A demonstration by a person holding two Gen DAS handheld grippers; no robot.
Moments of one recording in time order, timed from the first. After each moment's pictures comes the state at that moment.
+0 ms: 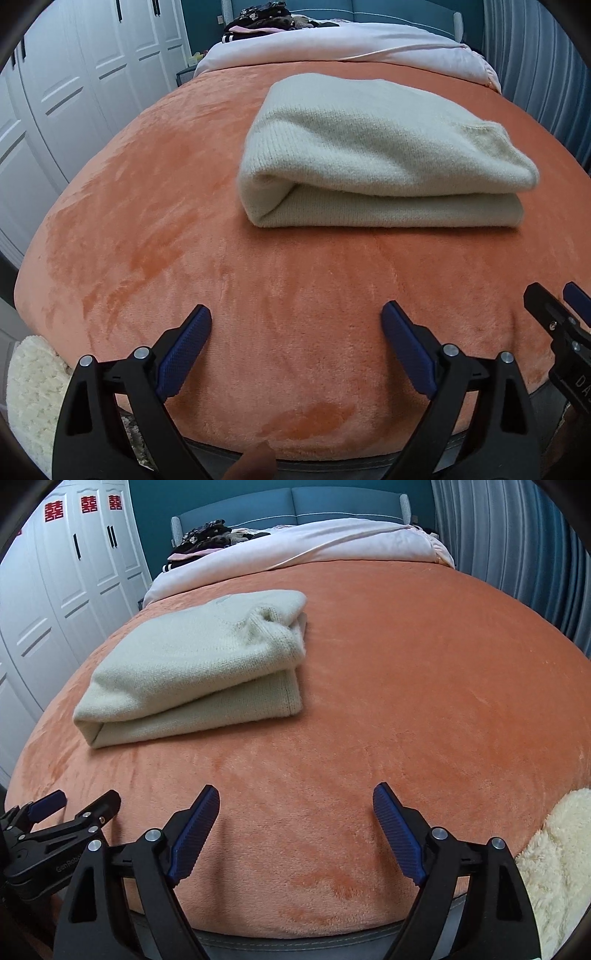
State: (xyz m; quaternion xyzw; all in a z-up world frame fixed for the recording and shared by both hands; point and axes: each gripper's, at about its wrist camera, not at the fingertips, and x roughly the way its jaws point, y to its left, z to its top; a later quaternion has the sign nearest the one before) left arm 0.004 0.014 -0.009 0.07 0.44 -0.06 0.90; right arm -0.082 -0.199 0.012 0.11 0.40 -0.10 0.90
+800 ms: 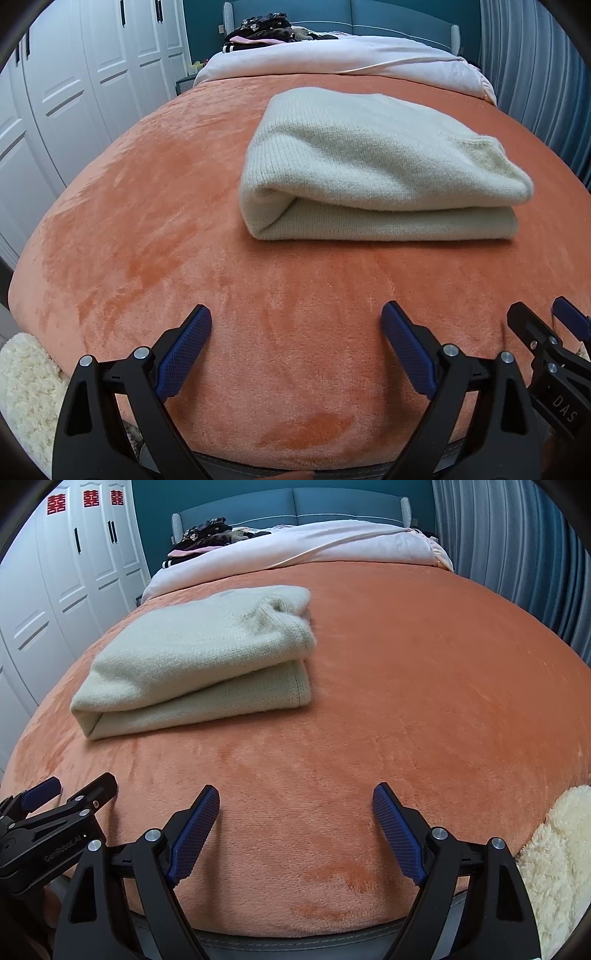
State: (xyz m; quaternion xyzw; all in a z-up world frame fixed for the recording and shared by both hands) left arm 0.004 0.018 -0.008 0.06 0.41 -0.06 0.91; right arm -0.089 -0.175 0.004 0.10 0.40 -0.11 0.90
